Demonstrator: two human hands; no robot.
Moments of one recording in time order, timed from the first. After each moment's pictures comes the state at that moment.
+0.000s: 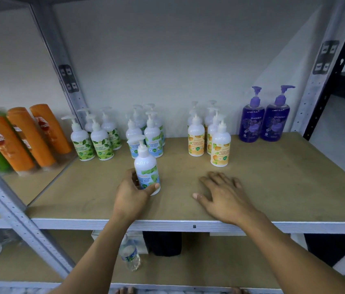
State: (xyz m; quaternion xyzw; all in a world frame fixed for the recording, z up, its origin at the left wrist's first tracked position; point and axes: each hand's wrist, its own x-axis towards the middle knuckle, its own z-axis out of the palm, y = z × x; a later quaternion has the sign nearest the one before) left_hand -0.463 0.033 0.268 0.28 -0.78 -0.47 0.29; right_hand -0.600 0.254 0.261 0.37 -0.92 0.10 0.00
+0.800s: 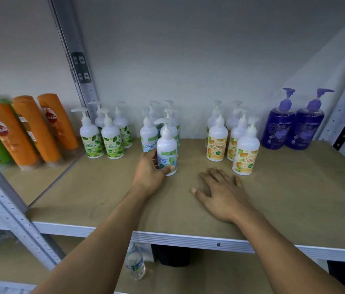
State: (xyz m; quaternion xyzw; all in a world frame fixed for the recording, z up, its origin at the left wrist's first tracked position) left_hand -0.536 -0.038 0.265 0.19 -0.83 -0.44 0.30; right_hand -0.615 0.180 0.258 0.37 -0.92 0.12 -0.02
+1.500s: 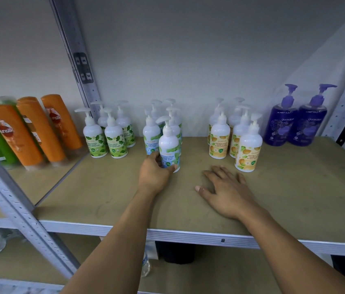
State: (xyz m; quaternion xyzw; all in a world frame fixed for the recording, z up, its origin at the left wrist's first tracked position) left_hand -0.540 -0.032 0.260 0.26 -0.80 -0.45 0.29; right_hand -0.613 0.182 0.261 0.37 -0.92 0.13 -0.02
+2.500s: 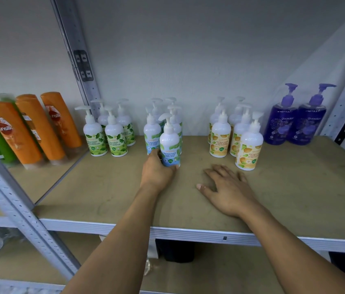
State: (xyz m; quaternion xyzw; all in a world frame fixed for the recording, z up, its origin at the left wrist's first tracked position) left_hand -0.539 -0.028 0.263 0.25 -0.82 -0.44 0.28; right_hand -0.611 0.180 0.261 0.36 -0.92 0.12 -0.01
